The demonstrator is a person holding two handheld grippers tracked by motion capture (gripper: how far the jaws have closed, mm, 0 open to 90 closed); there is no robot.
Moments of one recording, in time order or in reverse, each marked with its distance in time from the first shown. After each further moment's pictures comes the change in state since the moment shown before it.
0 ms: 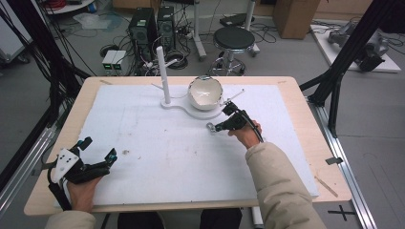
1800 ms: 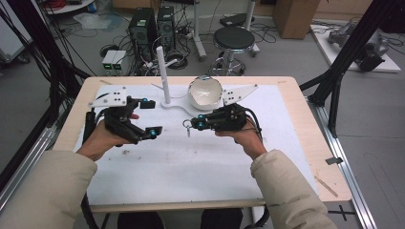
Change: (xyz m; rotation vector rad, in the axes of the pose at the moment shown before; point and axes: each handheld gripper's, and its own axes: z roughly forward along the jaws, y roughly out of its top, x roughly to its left) left arm -0.082 0.148 0.131 0.265 -0.827 0.071; right arm 0.085 0.019 -0.076 -0.554 0.532 -0.441
